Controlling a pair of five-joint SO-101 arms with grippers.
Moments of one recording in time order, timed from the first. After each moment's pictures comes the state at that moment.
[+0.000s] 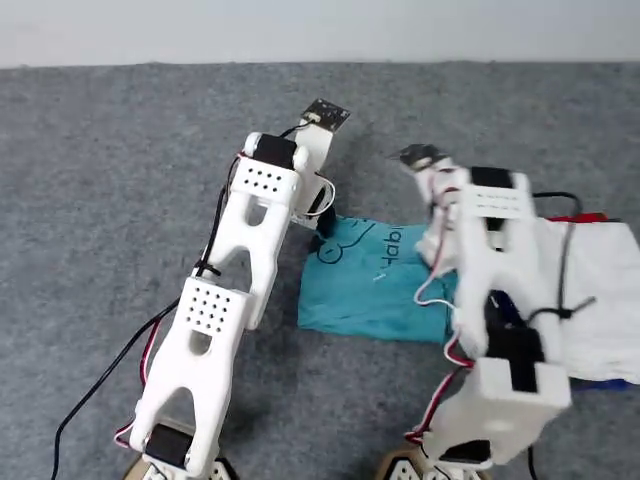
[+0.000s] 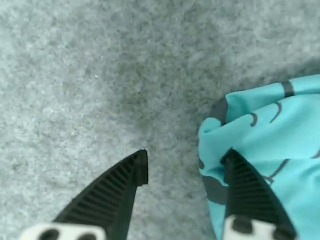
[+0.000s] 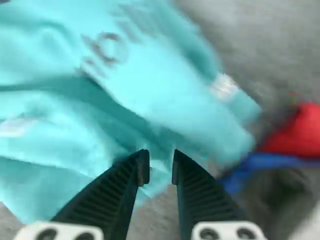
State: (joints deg) left arm 15.2 67.2 -72.7 99.2 -3.8; right arm 3.3 9.8 7.1 77.5 35.0
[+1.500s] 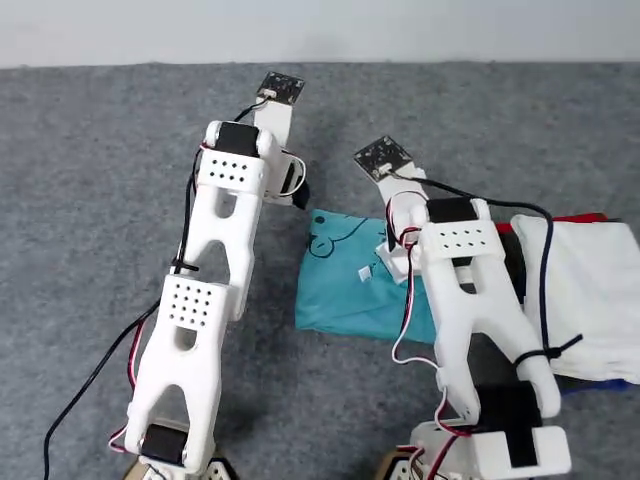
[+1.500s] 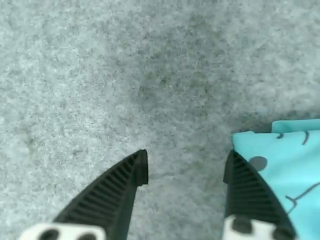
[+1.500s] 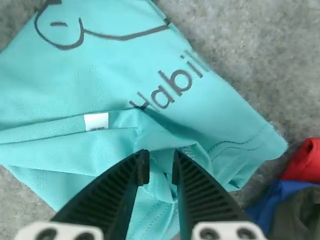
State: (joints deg) left arm 8.9 67.2 -78.5 99.4 0.3; right arm -9.4 -6.4 24.7 64.8 25.4
